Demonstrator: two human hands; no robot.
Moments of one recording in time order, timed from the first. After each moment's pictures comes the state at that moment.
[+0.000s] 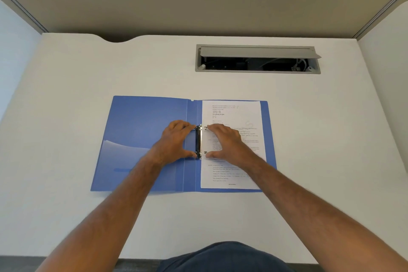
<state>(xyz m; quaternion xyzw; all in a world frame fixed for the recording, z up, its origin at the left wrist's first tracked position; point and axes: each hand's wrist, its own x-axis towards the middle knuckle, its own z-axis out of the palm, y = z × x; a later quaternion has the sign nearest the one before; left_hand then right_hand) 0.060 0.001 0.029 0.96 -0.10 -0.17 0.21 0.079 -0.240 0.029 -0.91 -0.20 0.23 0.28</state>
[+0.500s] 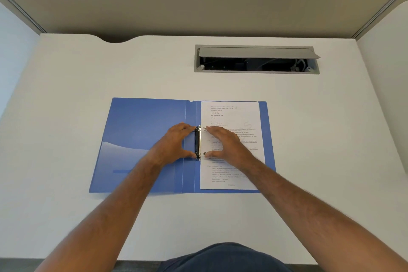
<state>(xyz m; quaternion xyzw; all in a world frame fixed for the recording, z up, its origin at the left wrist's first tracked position) 0.062 -0.005 0.038 0.94 -0.07 -0.21 0.27 0.076 -0.245 0.013 -0.89 -0.14 0.26 0.34</state>
